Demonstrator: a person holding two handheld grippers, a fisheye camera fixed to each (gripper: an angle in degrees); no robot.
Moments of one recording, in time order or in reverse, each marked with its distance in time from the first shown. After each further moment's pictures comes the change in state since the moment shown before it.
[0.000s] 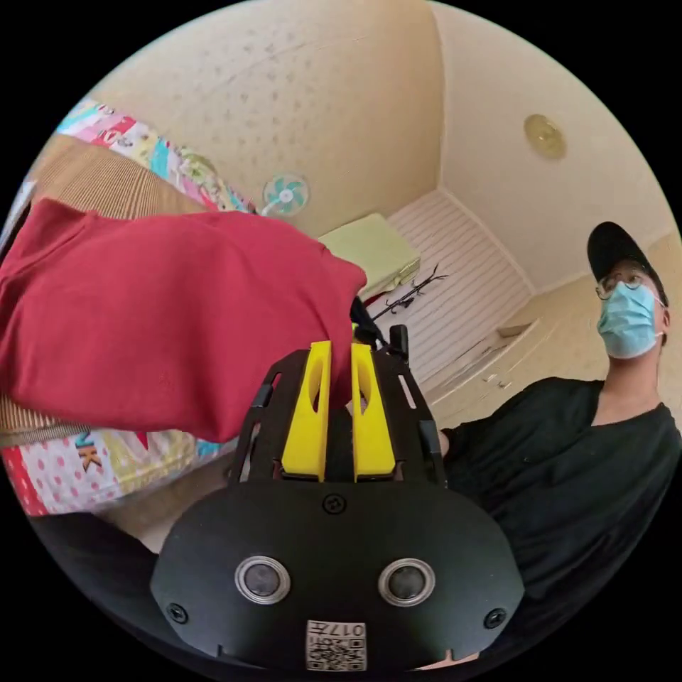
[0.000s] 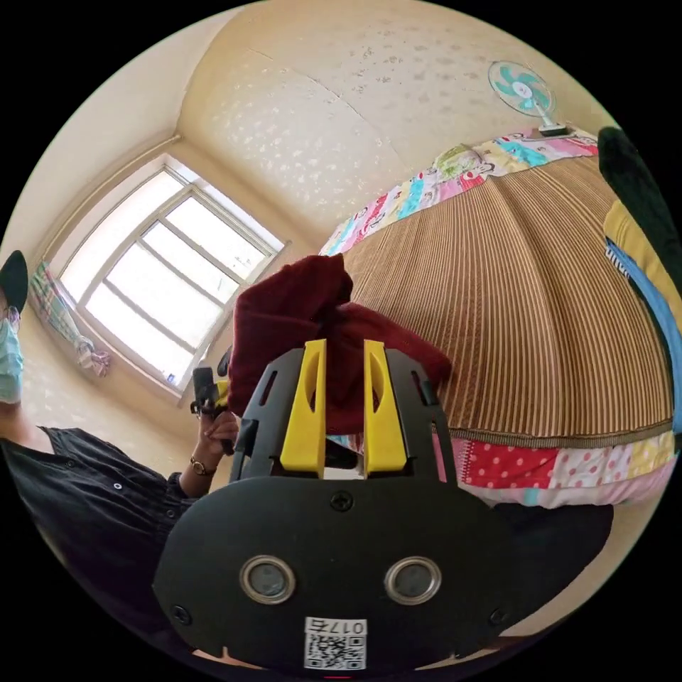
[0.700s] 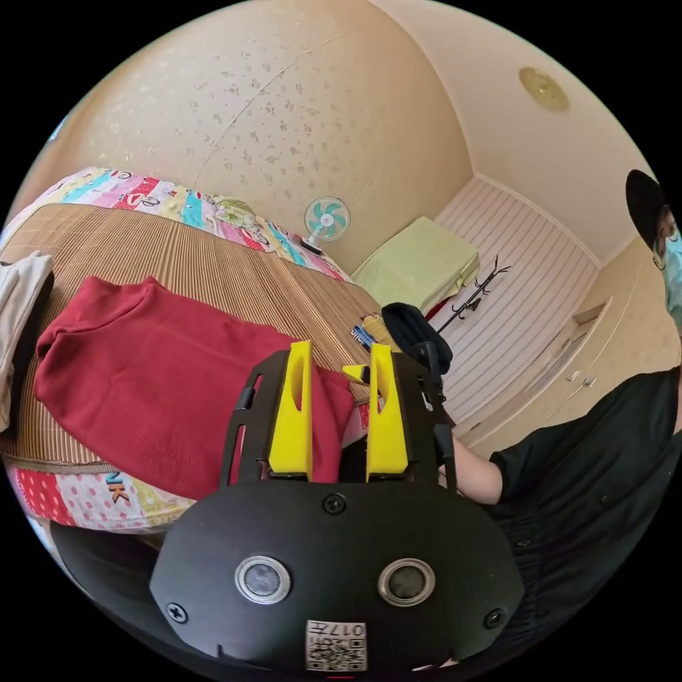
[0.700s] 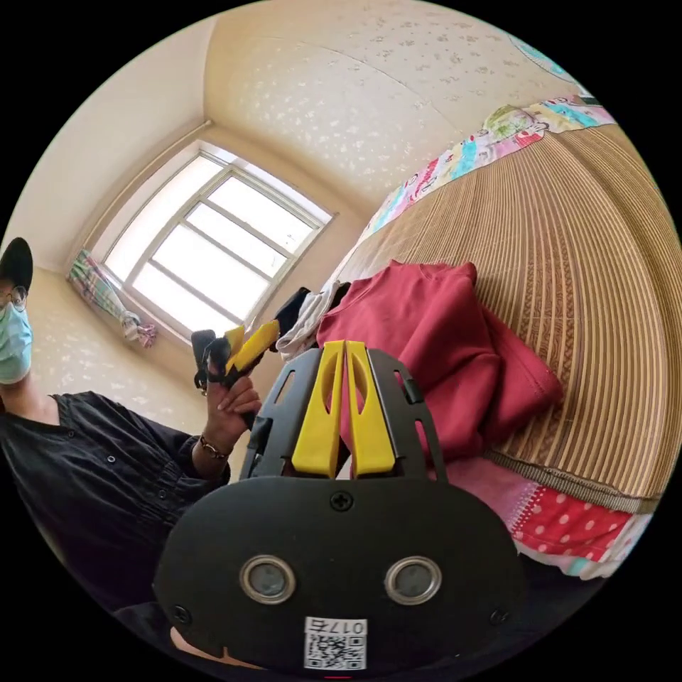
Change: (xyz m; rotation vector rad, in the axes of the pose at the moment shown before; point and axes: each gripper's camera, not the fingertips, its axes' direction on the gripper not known) left arm 0.077 -0.039 0.086 0.137 -0.325 0.139; right arm 0.065 0.001 0.052 -0.151 -0.117 -0.174
